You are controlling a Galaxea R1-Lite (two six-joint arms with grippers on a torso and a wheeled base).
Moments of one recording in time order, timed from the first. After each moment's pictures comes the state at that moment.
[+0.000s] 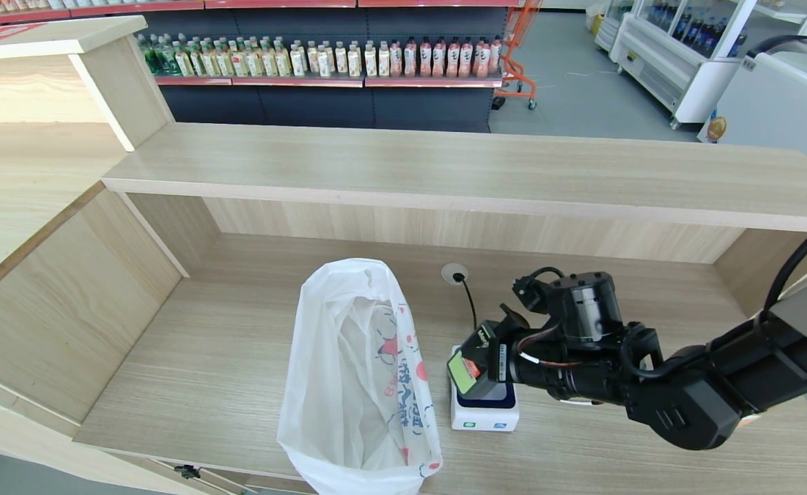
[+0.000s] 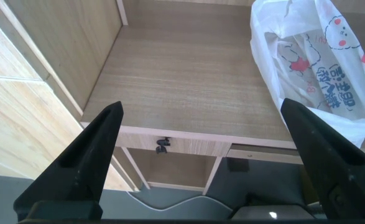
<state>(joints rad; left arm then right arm) 0.00 0.00 0.00 0.00 -0.02 0.00 0.56 1.96 -0.77 -0.67 0.15 0.43</state>
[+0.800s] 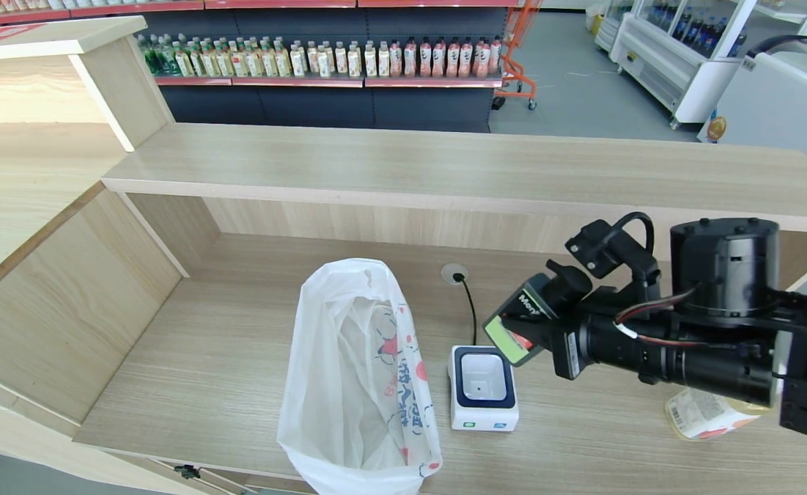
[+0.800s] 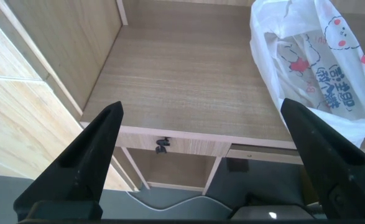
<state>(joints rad) 0.00 0.00 0.00 0.00 -0.02 0.00 0.58 1.58 -0.71 -0.54 0.11 -0.07</state>
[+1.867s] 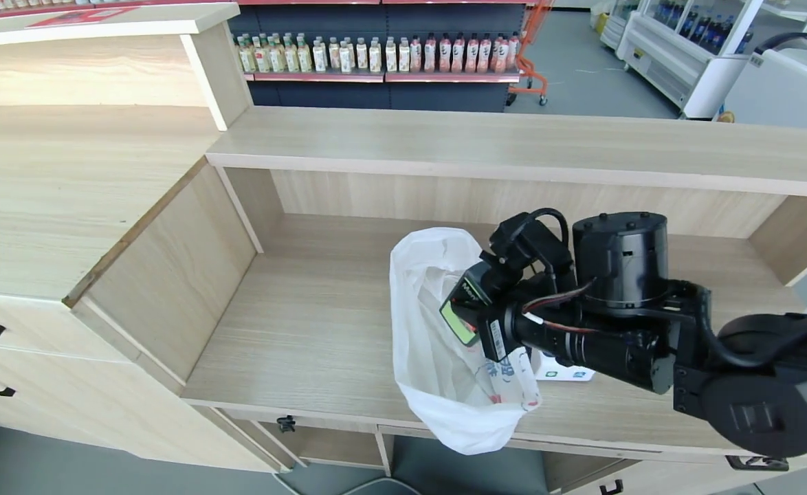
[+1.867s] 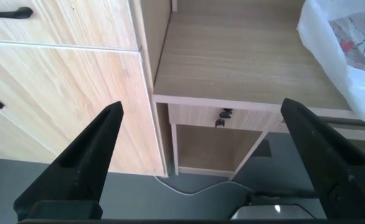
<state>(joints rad) 0.00 0.00 0.00 0.00 -0.02 0.00 0.71 1.76 -0.88 -0.58 -0.08 -0.10</state>
